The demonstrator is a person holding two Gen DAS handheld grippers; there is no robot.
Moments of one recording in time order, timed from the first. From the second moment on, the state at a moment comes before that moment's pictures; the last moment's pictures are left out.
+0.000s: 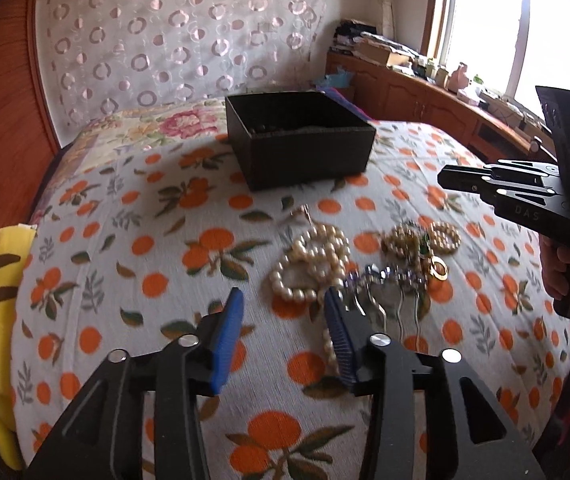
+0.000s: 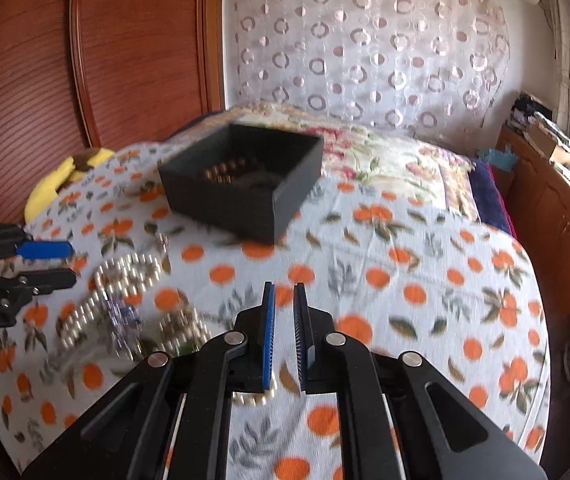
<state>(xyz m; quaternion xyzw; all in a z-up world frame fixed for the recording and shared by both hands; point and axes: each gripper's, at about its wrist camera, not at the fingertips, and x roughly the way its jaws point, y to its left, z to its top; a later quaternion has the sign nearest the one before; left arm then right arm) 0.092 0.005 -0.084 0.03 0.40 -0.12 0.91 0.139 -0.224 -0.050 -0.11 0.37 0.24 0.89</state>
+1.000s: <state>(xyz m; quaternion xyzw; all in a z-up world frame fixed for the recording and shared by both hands) 0.091 0.000 -0.105 0.06 0.43 -0.09 0.89 0.126 -0.231 -0.077 -0.13 0.41 0.26 0.86</state>
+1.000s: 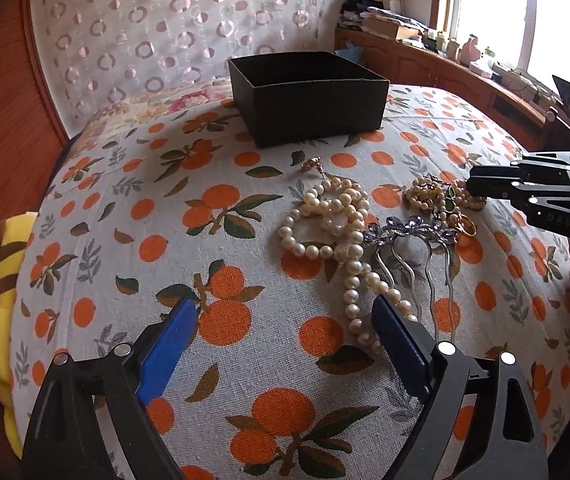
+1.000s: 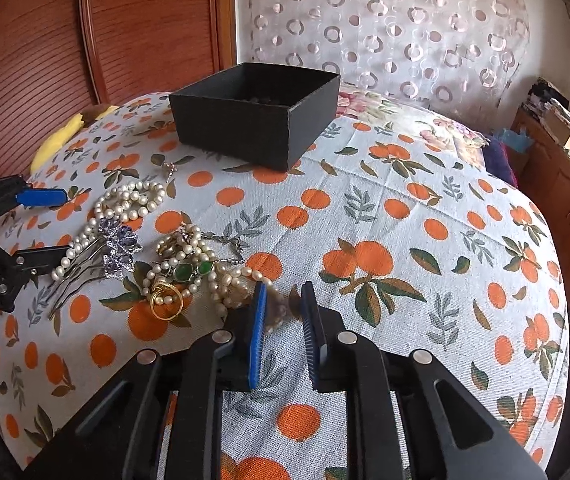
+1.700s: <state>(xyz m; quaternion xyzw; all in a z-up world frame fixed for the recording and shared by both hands) 0.096 -0.020 -0.096 0.06 0.42 -0.13 0.90 0.125 -0.228 -0.077 -0.14 0.41 0.26 0.86</state>
